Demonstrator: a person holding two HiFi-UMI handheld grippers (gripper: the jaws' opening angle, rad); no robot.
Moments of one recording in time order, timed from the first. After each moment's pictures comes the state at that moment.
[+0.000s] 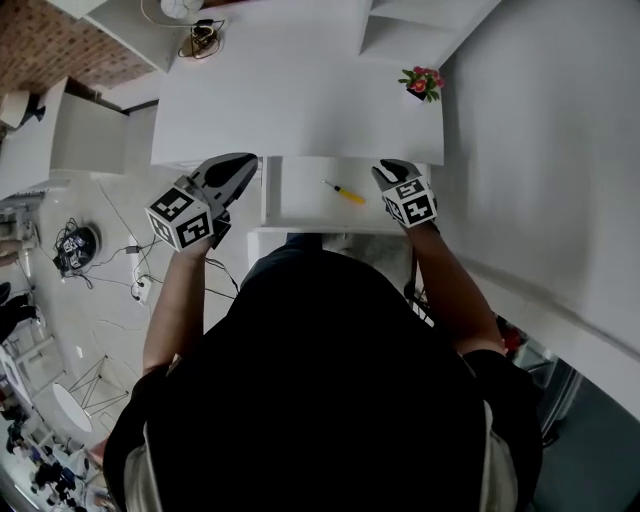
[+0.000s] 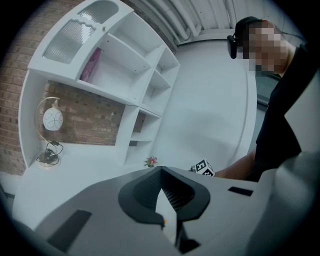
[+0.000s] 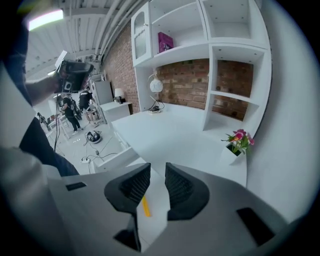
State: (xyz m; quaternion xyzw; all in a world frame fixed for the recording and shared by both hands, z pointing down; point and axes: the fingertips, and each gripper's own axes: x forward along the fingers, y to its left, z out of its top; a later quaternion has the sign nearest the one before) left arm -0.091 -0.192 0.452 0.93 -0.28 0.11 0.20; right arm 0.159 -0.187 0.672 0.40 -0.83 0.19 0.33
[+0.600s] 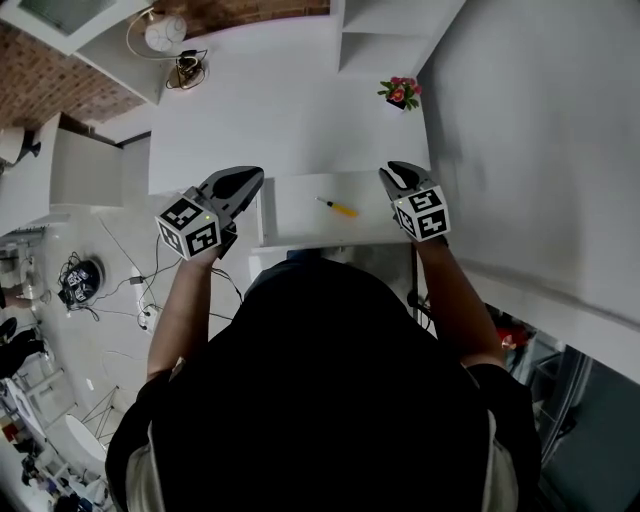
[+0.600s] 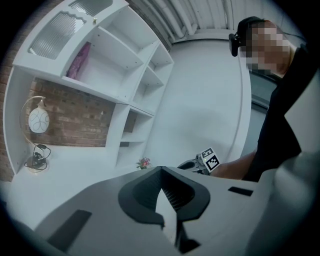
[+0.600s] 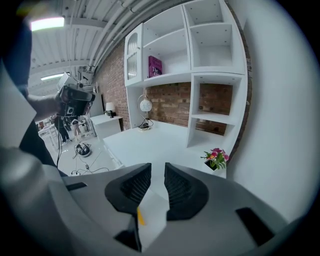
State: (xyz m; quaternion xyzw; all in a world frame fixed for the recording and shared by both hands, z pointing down) left arm -0.056 -0.198 0.441 0.95 -0.23 0.11 0.20; right arm 0.197 -0.188 0.575 0.47 -0.83 0.16 0.27
